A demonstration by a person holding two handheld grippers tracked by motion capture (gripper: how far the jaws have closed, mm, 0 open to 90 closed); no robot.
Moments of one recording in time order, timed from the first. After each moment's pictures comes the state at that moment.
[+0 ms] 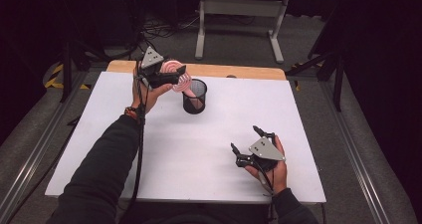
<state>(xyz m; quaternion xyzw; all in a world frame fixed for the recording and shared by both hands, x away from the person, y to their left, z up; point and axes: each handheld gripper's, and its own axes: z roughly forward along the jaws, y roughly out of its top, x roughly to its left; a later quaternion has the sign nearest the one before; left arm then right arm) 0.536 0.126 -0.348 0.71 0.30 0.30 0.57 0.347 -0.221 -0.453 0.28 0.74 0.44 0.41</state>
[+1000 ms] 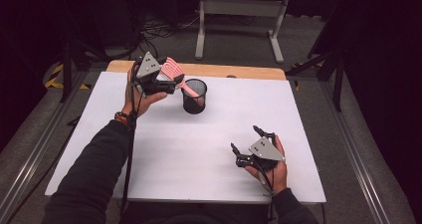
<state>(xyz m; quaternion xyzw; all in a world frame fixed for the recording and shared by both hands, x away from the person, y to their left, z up) 0.507 0.134 -0.344 0.74 0.23 0.32 0.55 0.347 -0.220 -0.453 0.28 0.74 0.44 0.42</state>
